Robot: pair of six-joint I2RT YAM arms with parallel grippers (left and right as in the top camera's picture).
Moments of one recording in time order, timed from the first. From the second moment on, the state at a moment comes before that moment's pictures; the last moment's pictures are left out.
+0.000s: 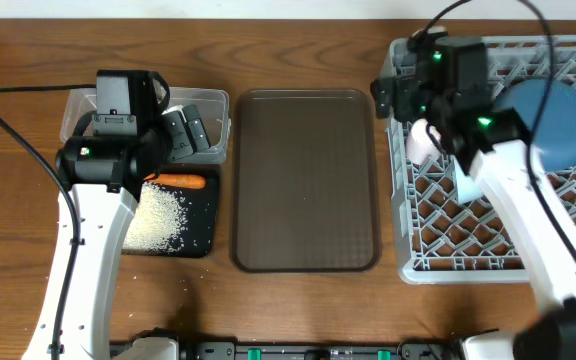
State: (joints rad) left arm -0.04 1.36 1.32 -0.93 0.02 -0.35; right arm 0.23 1.55 1.35 -0.47 -0.04 0.10
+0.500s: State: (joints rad) left arm -0.04 1.36 1.32 -0.93 0.02 -0.35; right arm 0.12 0.90 0.92 -0.26 -0.01 0.10
